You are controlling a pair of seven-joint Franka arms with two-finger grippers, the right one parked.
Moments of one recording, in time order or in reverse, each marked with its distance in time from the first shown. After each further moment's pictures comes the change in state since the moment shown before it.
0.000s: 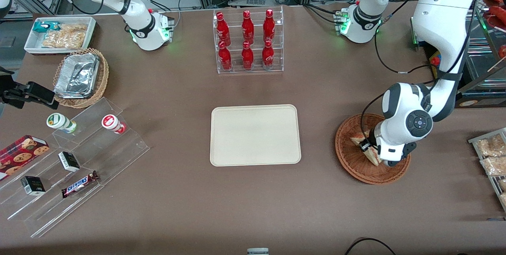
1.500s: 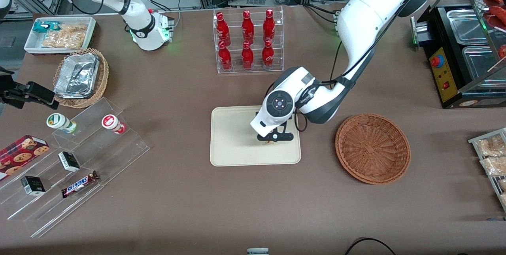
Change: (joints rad) arm -0.346 0.315 -0.326 0.518 0.110 -0.338 -0.016
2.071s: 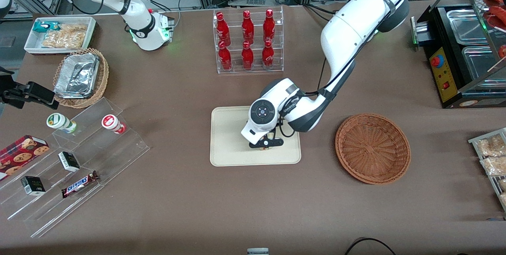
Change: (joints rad) arm -0.091 0.127 0.059 0.163 0.065 -0.002 -0.113
